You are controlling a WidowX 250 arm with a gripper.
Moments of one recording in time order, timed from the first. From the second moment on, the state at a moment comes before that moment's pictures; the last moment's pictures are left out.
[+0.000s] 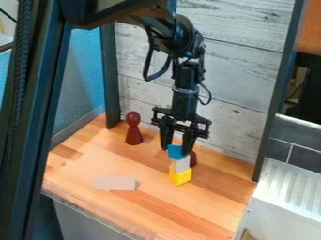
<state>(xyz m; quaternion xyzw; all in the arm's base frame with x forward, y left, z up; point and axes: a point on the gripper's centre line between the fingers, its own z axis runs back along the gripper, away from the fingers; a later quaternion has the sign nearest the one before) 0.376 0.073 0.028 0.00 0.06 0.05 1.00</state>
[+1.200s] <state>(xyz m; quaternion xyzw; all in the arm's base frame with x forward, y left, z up) 0.382 0.066 0.039 -0.01 0.04 0.03 1.00</state>
